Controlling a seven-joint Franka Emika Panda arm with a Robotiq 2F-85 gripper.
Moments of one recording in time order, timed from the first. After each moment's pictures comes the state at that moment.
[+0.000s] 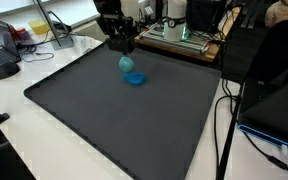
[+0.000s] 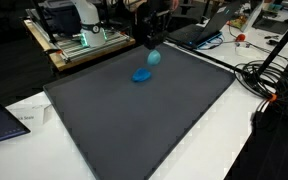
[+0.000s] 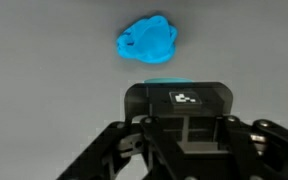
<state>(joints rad) -0.01 0.16 0.04 -1.99 0.03 2.05 -0.04</state>
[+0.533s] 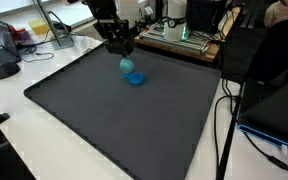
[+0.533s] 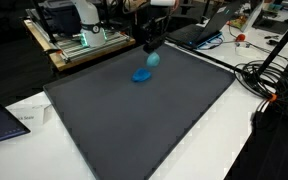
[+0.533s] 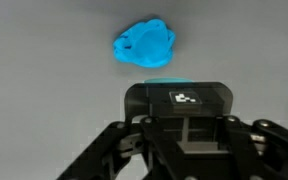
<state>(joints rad) -0.03 0.22 0.02 -1.94 0.10 2.00 -0.14</state>
